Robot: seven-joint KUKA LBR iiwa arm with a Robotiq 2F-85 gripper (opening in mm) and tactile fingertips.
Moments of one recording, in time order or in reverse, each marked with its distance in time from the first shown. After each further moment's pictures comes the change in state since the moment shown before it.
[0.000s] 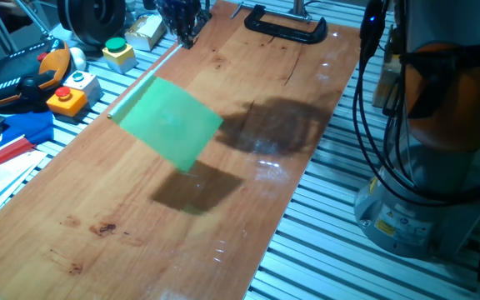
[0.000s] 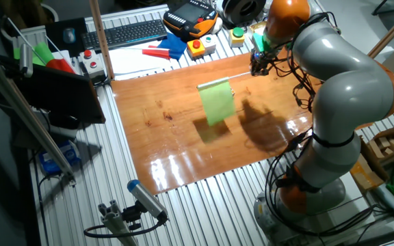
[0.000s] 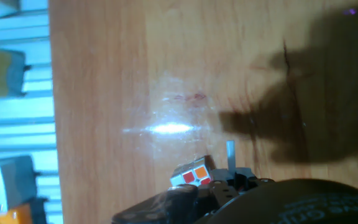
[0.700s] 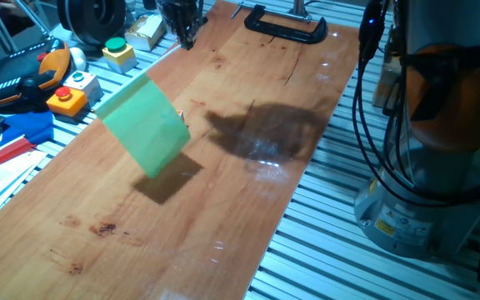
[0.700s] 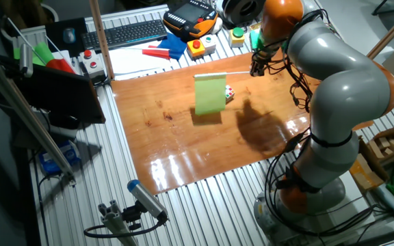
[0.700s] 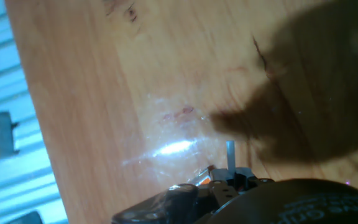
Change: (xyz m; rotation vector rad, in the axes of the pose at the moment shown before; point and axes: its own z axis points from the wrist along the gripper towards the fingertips) arm 0.000 -0.002 0.009 -0.005 -0.061 0.240
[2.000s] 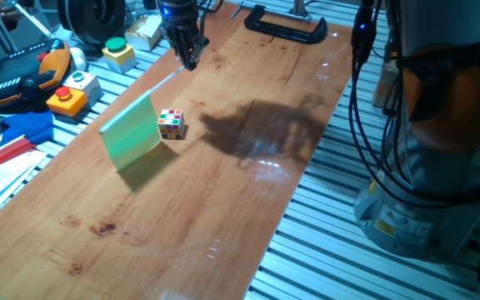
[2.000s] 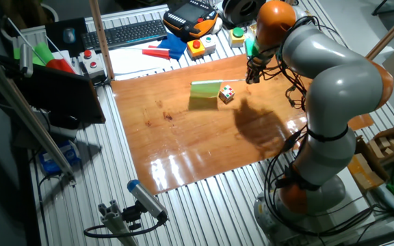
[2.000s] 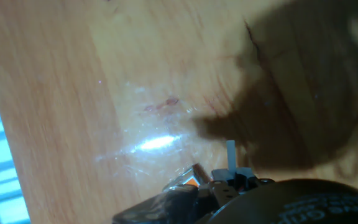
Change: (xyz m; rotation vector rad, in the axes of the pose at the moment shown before) arm 0.007 -0.008 0.048 0.059 0.029 -0.128
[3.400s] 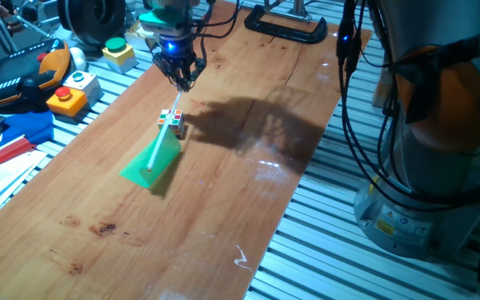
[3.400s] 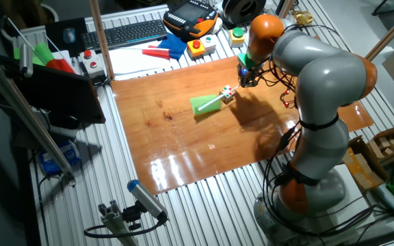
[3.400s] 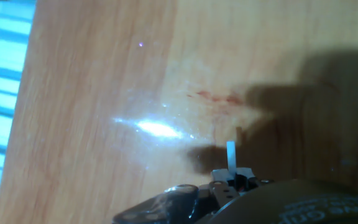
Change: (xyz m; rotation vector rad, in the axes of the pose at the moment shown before) arm -0.004 0.037 0.085 -0.031 0.011 -0.469
